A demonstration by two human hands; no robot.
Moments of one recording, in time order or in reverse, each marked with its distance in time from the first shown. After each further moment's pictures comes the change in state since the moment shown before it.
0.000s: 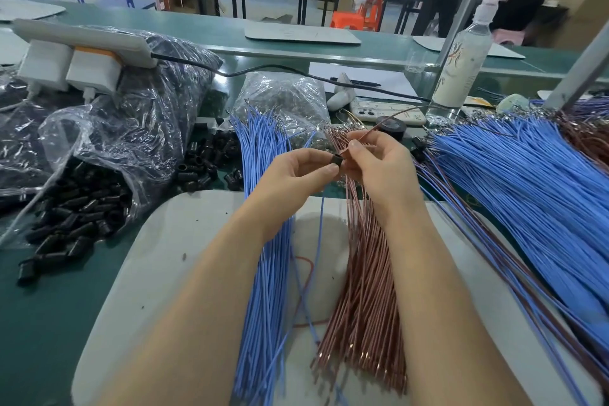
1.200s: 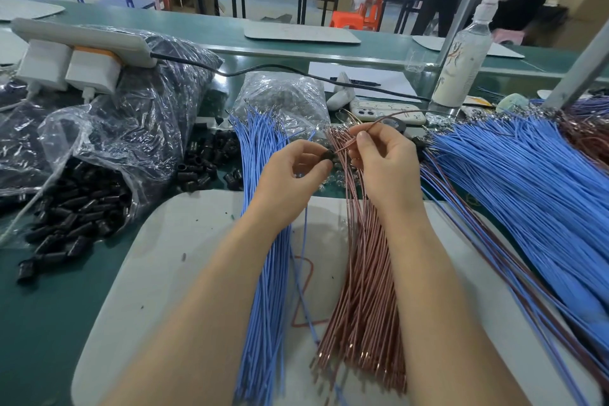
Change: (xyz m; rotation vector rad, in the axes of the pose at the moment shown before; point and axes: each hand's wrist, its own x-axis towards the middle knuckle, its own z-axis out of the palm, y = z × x) left_hand 0.002 -0.002 0.003 0.273 0.167 0.174; right_hand 0.002 0.002 -0.002 -0.204 0.055 -0.216
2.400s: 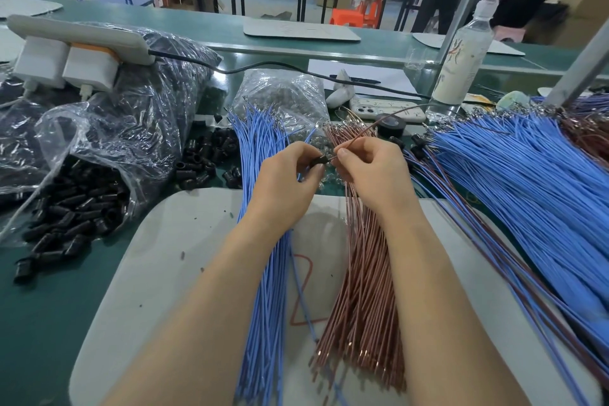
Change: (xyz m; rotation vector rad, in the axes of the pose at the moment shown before) left_hand 0.001 -0.006 0.001 0.352 0.079 0.118; right_hand -0.002 0.005 0.001 -0.148 -0.139 0.124
